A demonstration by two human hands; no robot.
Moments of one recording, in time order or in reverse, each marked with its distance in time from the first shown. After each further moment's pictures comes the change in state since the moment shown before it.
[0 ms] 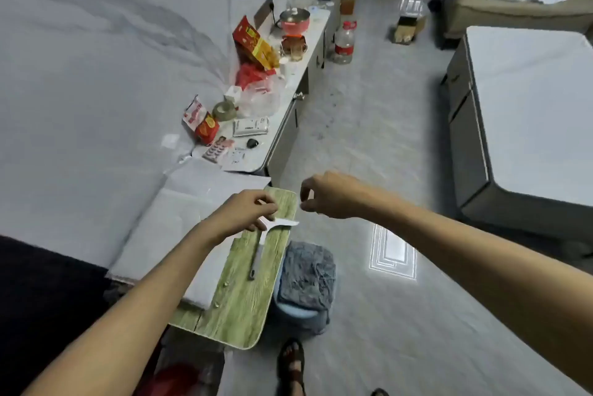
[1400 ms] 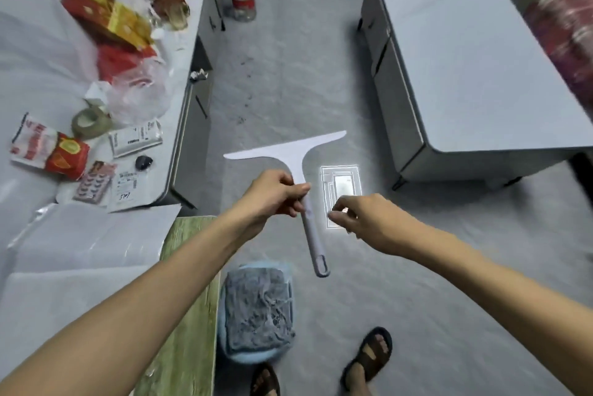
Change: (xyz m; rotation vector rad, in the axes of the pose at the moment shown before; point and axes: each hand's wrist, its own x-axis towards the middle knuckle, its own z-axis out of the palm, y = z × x) left_hand 0.269 0.140 0.140 -0.403 -0.317 0.069; right_hand 0.032 0.253 0.015 0.378 0.100 0.439
